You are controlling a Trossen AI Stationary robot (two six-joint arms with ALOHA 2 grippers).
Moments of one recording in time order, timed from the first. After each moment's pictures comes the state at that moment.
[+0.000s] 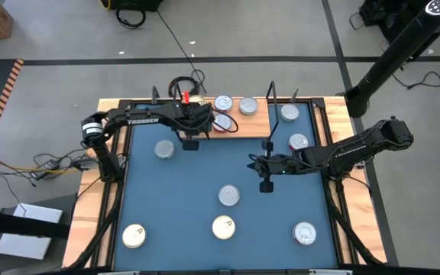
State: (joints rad) left arm 0.35 1.75 1.37 -0.88 -0.30 0.44; right arm 0.17 1.28 0.68 -0.11 0.35 -0.03
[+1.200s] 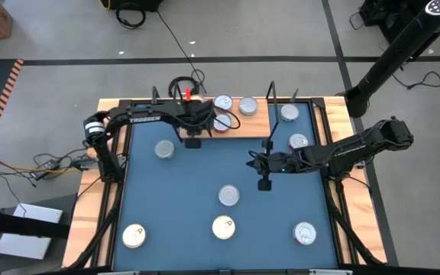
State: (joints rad) left arm 0.36 1.77 1.43 -0.89 -0.29 0.43; right arm 0.15 1.28 0.68 -0.08 0.35 0.00
